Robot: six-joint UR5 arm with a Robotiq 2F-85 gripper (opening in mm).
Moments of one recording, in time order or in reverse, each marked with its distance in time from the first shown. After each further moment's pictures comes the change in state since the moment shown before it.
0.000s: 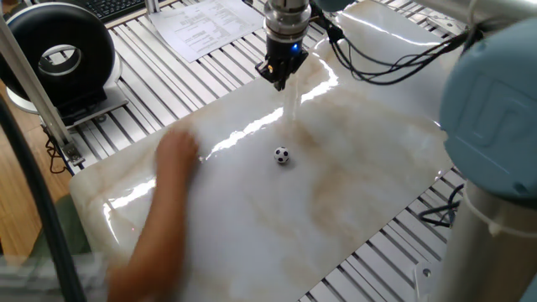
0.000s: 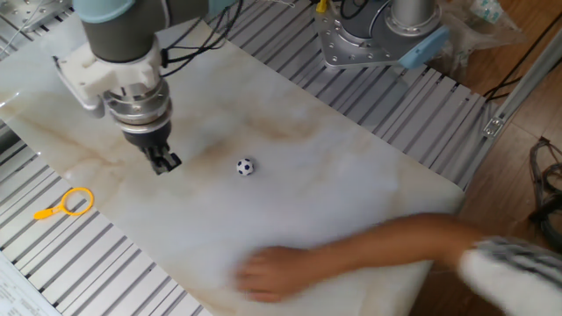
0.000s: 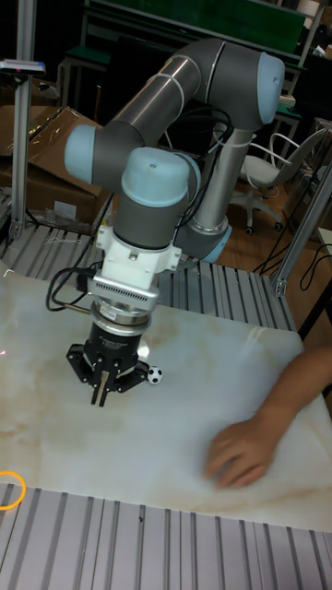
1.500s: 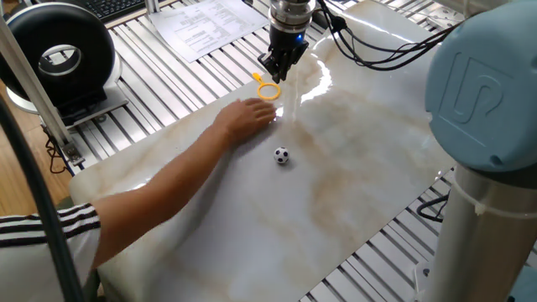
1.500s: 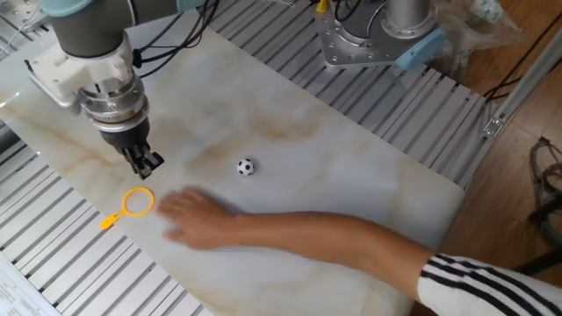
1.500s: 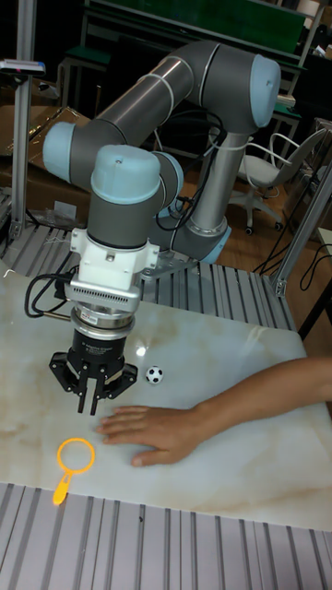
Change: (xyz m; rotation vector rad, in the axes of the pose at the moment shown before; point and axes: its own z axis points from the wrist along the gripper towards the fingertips) arm -0.008 -0.001 -0.003 -0.055 -0.004 -0.030
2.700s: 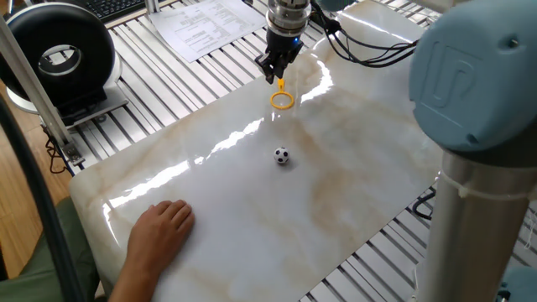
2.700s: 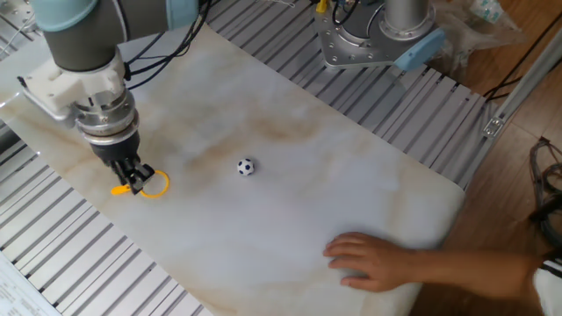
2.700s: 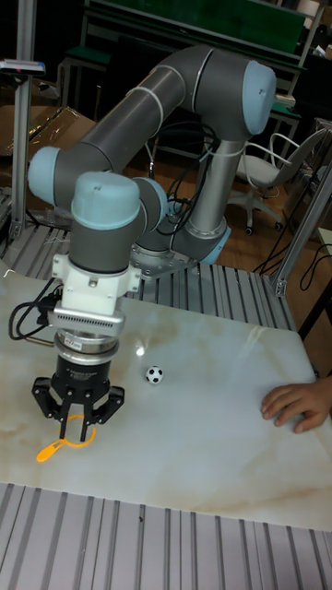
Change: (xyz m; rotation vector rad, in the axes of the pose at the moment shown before) arm -0.031 -0.021 0.037 0.000 -0.044 -0.057
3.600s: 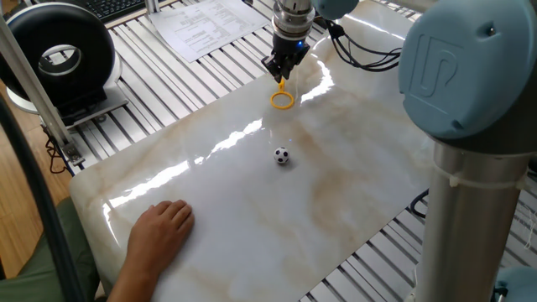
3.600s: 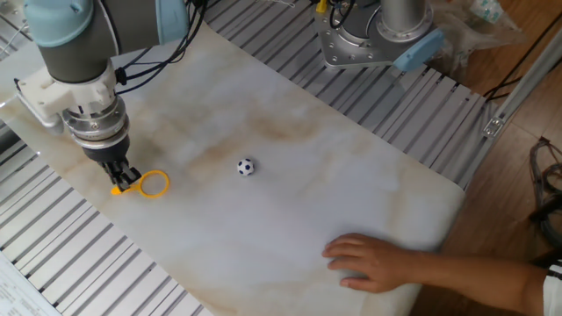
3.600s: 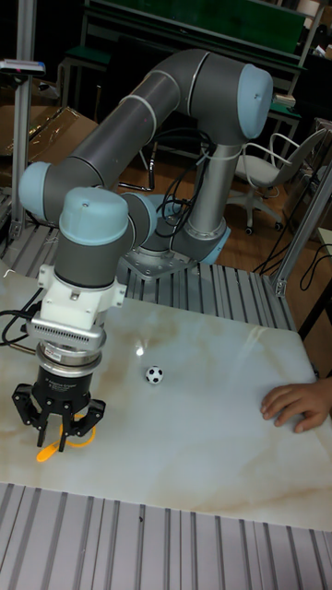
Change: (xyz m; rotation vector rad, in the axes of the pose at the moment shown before) arm -0.009 -0.024 0.015 0.043 -0.026 0.071
